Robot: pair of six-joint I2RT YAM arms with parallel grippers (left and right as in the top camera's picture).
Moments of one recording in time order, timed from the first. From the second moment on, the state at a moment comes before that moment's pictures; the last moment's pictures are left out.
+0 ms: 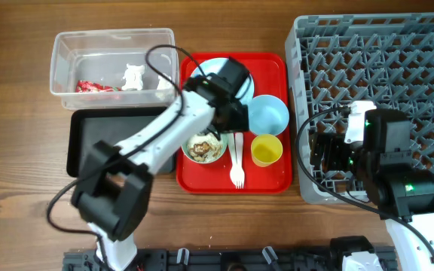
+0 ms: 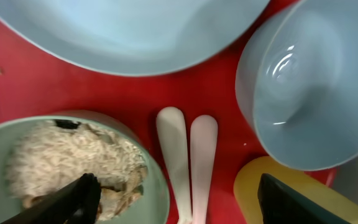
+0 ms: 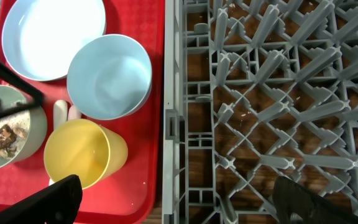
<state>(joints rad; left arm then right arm) -0.64 1.93 1.47 -0.89 0.08 -0.65 0.08 0.92 0.91 -0.93 -0.06 0.12</state>
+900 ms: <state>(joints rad) -0.67 2.03 1.48 -0.91 0.02 -0.66 0.08 0.92 0.91 -0.94 -0.06 0.12</state>
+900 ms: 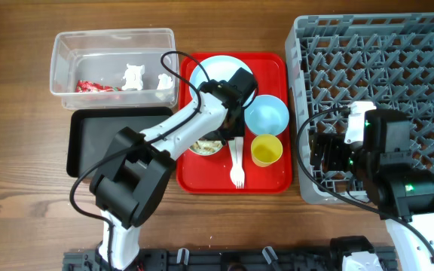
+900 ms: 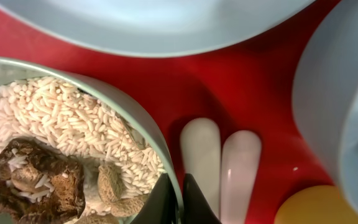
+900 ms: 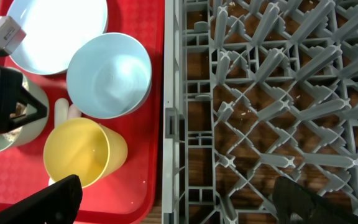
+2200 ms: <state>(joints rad) 0.41 1.77 1.02 -1.04 1.22 0.14 0.08 0.92 0.91 -0.94 -0.06 0.12</state>
